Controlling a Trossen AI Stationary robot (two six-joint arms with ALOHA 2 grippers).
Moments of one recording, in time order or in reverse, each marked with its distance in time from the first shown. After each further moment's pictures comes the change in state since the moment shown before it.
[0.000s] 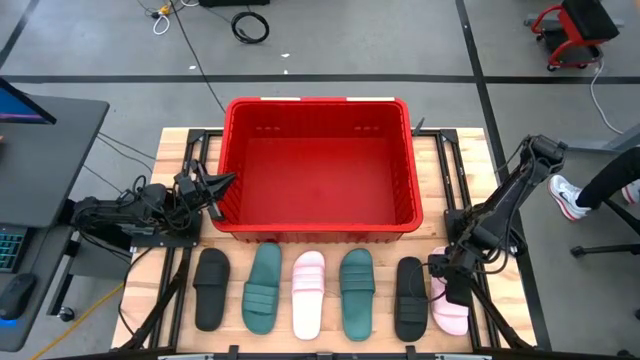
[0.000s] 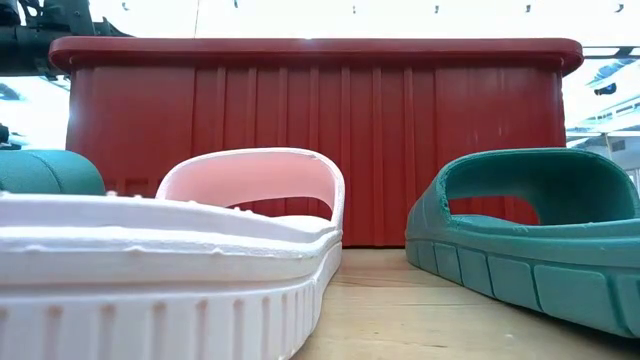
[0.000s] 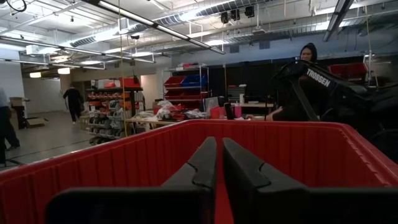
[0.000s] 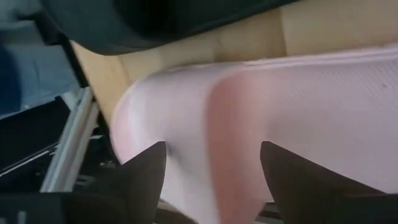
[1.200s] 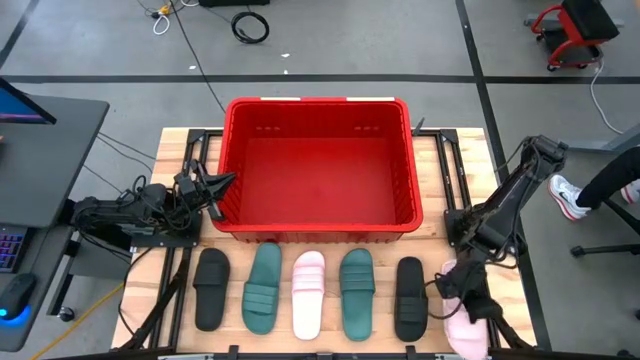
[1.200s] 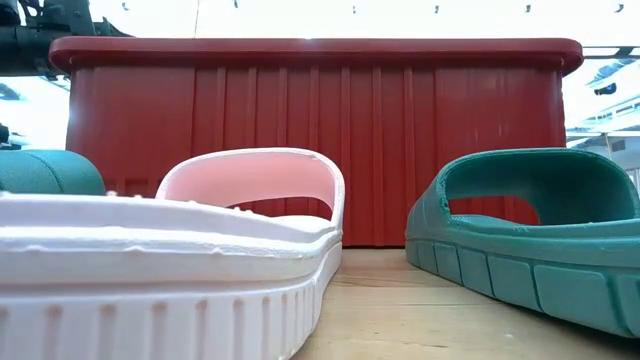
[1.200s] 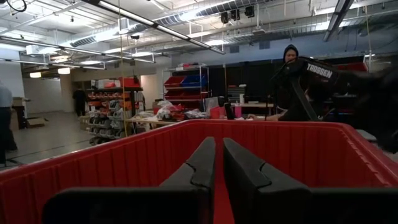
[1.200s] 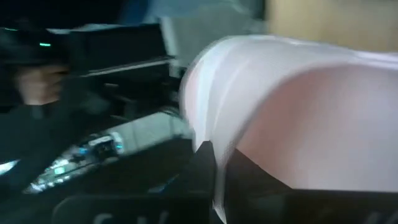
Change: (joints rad) left arm 0.000 0.000 0.000 0.000 0.000 0.000; right arm 0.000 0.000 0.186 0.216 -0.364 -0.100
